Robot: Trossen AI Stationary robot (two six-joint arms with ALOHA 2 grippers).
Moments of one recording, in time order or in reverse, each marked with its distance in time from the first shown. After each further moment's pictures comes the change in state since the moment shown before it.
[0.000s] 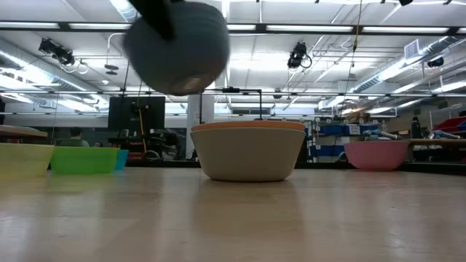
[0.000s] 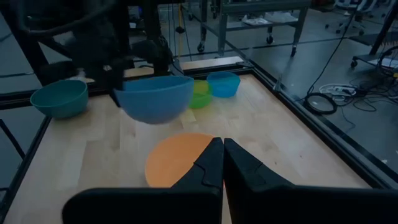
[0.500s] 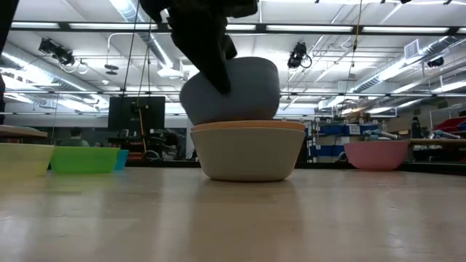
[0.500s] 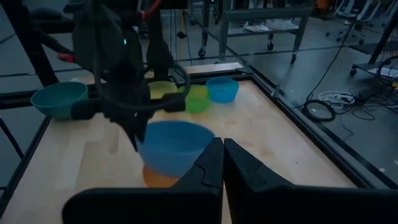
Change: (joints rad) left arm 0.190 0.167 -0.002 0.234 0.224 0.284; right arm 0.000 -0.031 0.000 0.001 -0.001 -0.050
